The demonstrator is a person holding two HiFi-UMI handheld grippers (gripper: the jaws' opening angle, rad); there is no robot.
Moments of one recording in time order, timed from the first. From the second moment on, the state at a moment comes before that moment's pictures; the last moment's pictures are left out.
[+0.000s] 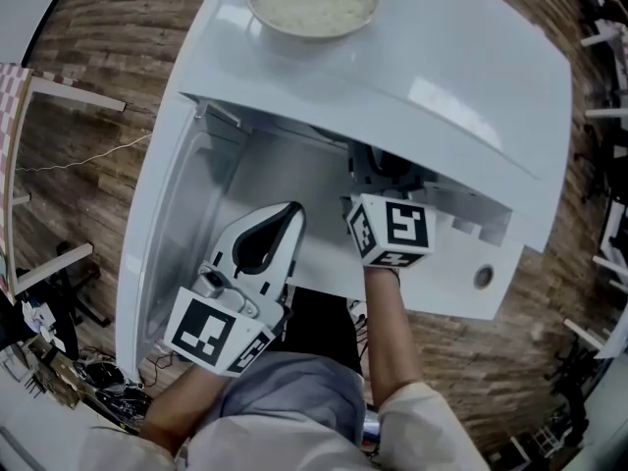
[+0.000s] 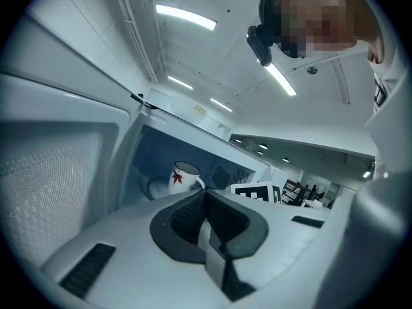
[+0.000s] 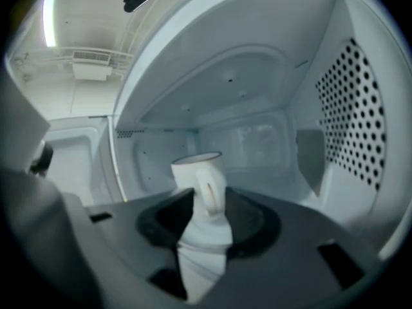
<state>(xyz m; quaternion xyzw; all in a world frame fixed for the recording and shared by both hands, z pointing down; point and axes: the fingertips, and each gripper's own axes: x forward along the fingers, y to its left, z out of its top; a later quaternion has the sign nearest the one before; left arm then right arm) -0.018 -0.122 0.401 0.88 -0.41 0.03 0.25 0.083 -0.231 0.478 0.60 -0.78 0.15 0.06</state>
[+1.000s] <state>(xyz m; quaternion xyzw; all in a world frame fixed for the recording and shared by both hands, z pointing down) -0.037 -0.126 0.408 0.87 -0.42 0.02 0.26 0.071 -0.233 0.476 0.60 -0.78 0.08 0.12</state>
